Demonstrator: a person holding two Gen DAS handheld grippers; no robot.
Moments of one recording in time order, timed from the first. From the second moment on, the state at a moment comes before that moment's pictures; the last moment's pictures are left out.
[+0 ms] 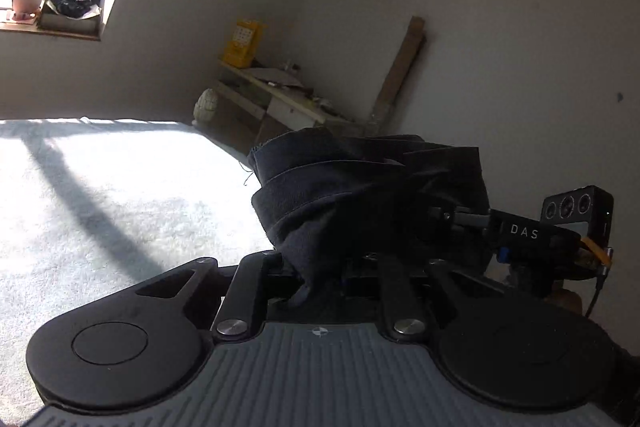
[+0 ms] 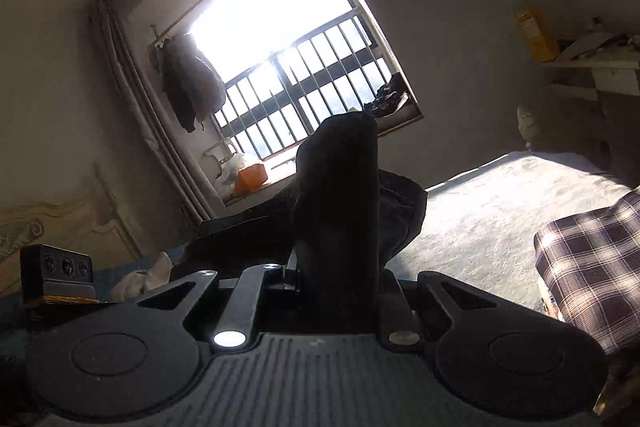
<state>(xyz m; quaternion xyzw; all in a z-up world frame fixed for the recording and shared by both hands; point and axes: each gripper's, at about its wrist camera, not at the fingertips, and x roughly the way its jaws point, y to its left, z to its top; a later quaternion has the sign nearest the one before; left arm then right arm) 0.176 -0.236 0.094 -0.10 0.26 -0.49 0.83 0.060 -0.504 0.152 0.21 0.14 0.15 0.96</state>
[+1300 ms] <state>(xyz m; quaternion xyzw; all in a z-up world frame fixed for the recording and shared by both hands) 0.295 -0.489 0.028 -0.10 0.36 -0.47 0.80 0.197 -0.765 0.060 0.25 0.22 0.09 0.94</state>
